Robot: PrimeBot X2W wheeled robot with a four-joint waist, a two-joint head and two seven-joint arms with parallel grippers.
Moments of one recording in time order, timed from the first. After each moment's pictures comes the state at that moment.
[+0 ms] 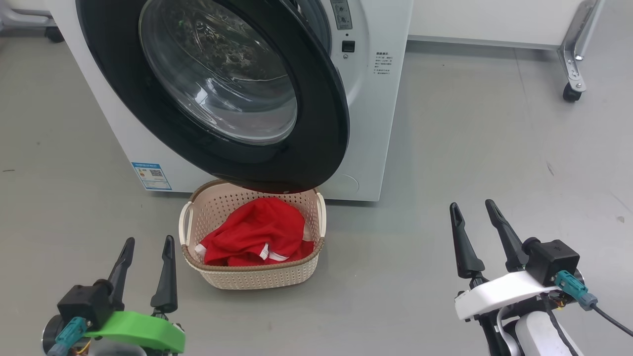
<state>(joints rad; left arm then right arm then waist) -0.04 0.17 -0.22 0.18 -0.52 -0.02 -0.25 -0.07 -0.08 0.23 0.19 0.39 0.12 -0.25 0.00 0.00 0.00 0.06</state>
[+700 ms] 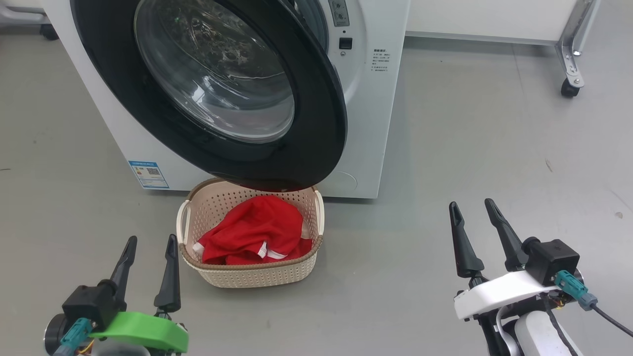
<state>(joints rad) -0.03 0.14 -0.20 0.17 -0.47 -0.02 -0.25 -0.07 -0.08 0.23 0.18 0.39 0.12 -0.25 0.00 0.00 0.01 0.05</state>
